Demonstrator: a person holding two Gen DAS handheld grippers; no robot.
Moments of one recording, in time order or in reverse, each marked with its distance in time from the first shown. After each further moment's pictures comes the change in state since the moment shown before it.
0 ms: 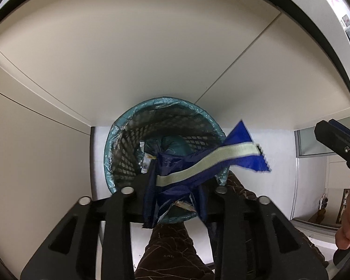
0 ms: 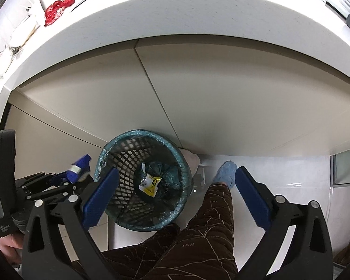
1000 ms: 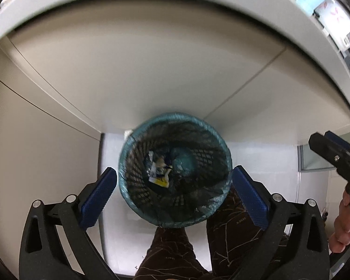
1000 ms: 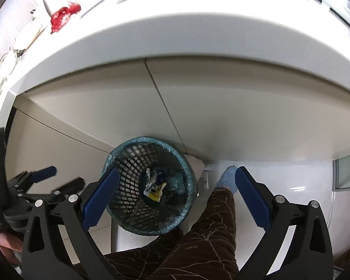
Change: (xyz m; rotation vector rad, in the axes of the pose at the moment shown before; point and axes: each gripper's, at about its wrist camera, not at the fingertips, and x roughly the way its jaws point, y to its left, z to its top) left arm -0.047 0.009 0.008 -0.058 -0.092 0.045; right arm -0.016 0.007 0.014 -0.018 -0.042 0.019
